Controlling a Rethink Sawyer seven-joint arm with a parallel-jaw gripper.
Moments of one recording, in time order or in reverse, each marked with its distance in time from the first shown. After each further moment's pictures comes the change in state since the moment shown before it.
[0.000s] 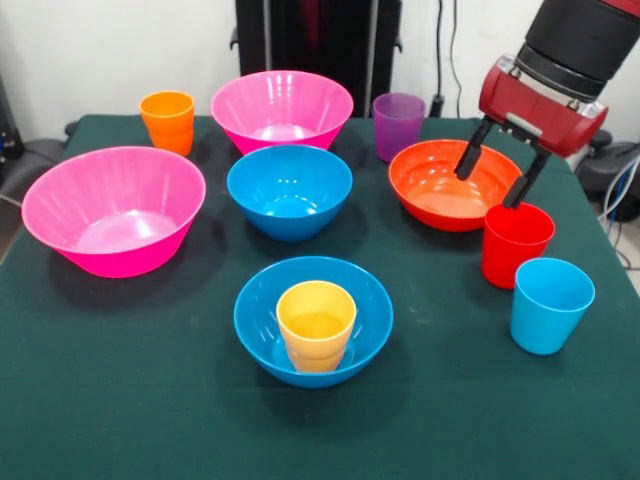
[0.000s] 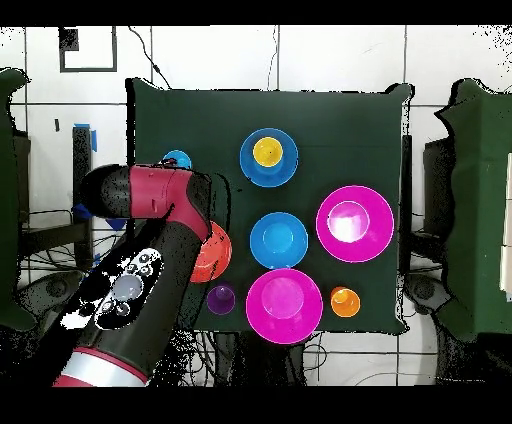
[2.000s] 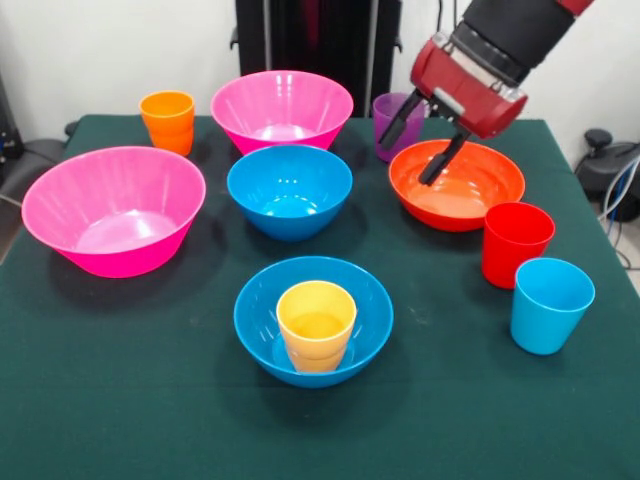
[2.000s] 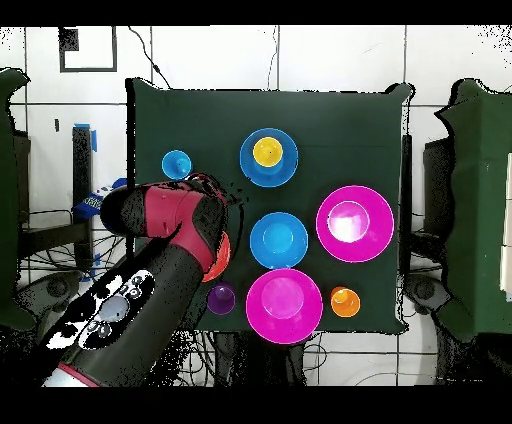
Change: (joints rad) arm 0.055 0.065 -0.165 0.085 0.001 -0.089 0.000
